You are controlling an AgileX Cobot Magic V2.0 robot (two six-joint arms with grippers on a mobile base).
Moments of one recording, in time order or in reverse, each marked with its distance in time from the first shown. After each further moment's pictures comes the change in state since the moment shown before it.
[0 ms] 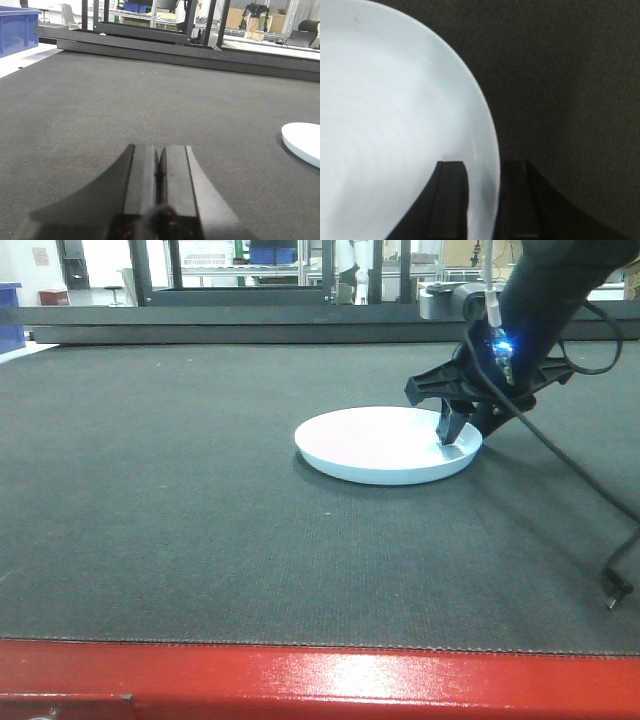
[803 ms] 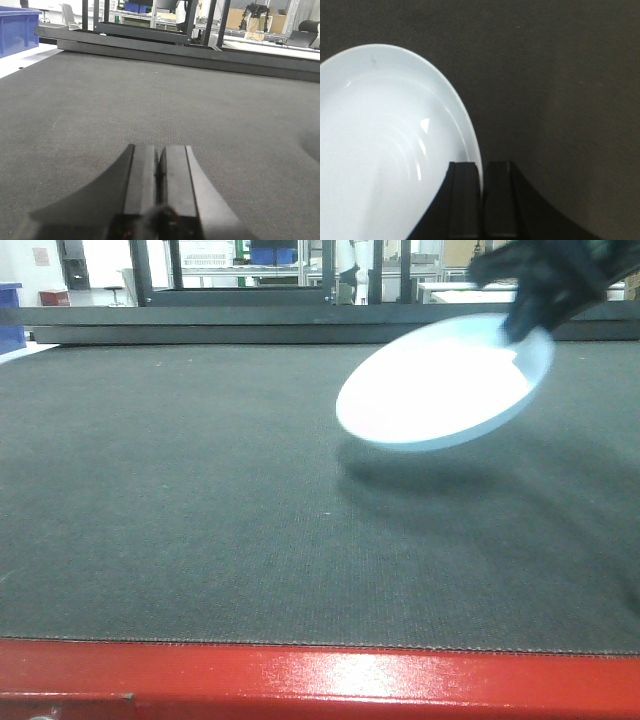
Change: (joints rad) left arm 0.000 0.000 0.000 0.000 0.000 0.000; right arm -0.061 -0.451 0.236 -0.038 0.017 0.007
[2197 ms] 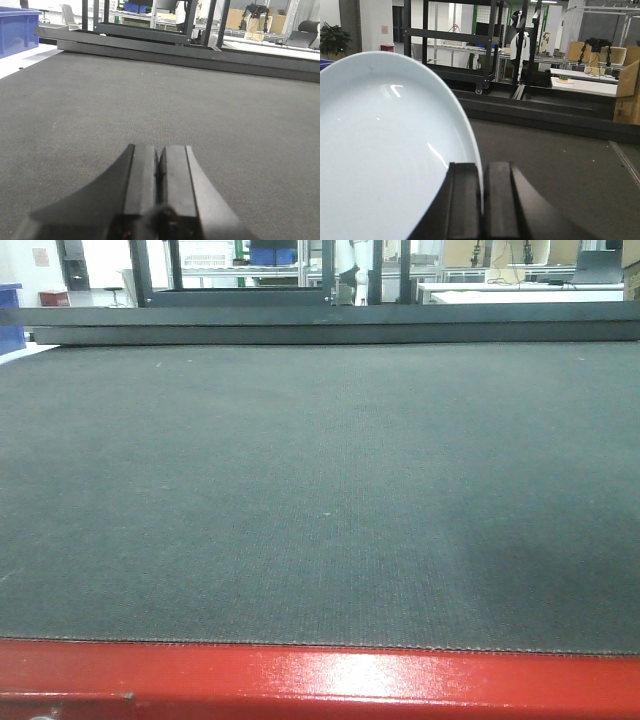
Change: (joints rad) left arm 0.000 0.000 0.000 0.000 0.000 0.000; right arm -0.021 -1.416 0.619 -0.007 -0.026 -0.002
